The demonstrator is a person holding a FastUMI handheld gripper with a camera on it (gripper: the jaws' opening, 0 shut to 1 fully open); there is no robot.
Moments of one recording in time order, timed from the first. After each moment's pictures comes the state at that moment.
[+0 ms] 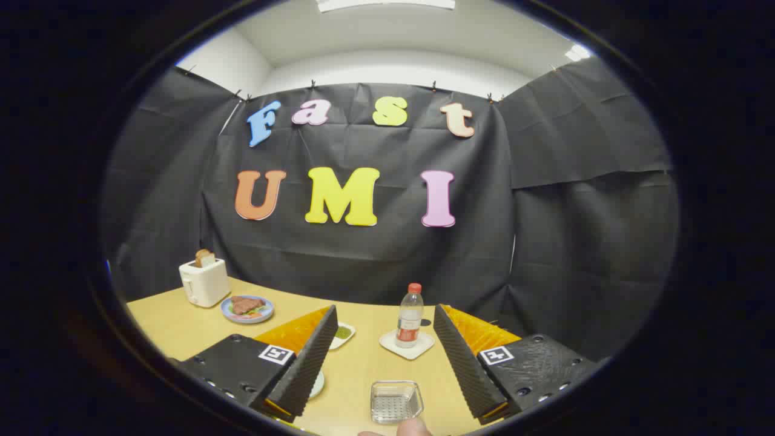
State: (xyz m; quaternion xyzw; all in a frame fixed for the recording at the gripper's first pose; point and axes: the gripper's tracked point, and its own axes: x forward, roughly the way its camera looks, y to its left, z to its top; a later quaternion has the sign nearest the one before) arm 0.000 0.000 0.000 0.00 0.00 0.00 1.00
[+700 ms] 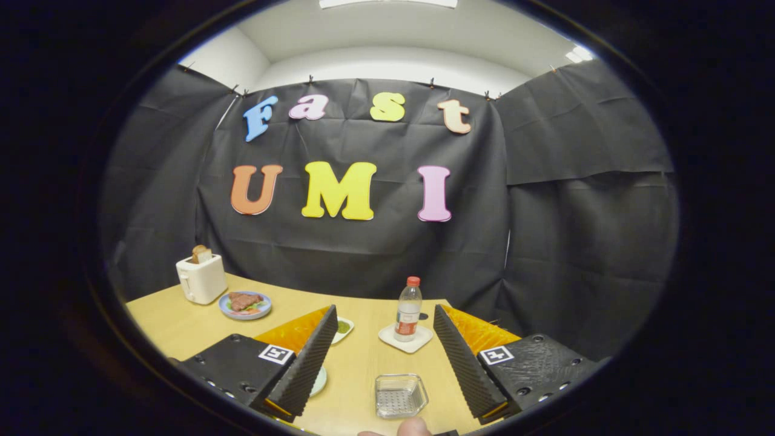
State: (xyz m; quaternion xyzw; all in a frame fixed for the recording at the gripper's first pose) arm -0.009 0.012 -0.001 0.01 0.01 -0.01 1.00
